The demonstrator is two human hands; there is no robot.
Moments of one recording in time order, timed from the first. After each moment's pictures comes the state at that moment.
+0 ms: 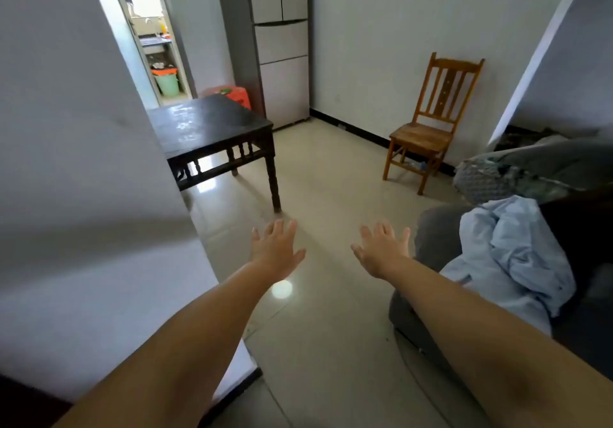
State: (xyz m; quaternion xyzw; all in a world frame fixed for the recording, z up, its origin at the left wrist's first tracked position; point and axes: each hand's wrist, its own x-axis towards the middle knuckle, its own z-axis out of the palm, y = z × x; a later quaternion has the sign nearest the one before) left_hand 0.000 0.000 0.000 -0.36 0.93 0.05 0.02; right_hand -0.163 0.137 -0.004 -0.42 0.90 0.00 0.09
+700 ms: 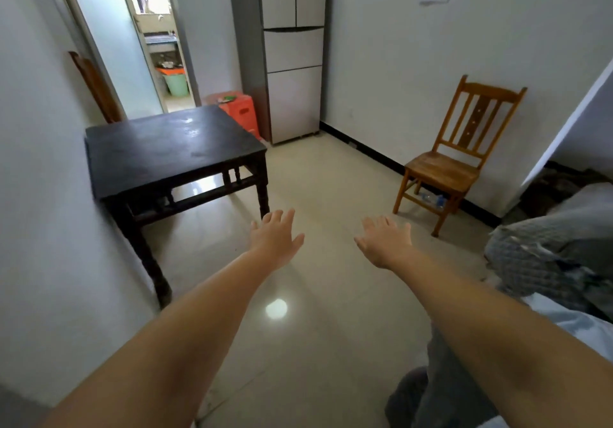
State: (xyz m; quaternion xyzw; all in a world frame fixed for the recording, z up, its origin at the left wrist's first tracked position) left_hand -0.260 -0.201 0.013 -0.41 0.91 0.09 -0.04; right_hand -0.438 -0.075 0.019 -0.46 0.88 0.04 0.08
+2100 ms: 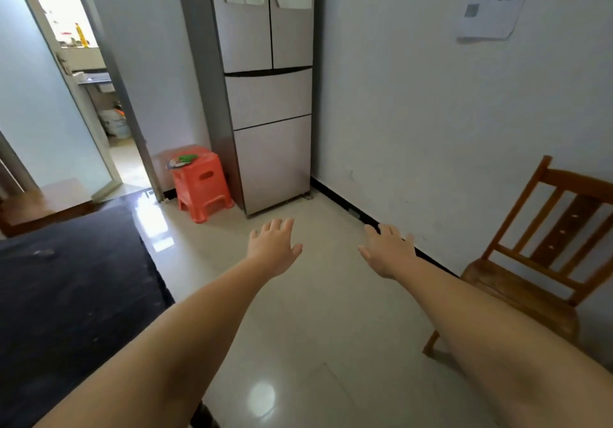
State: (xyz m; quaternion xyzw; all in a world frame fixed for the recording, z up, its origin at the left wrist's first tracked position) left_hand -0.870 -0.867 0.037 -0.39 0.92 0.08 -0.04; right_hand -1.054 -0.728 0.038 -0.45 0.89 0.03 0.07
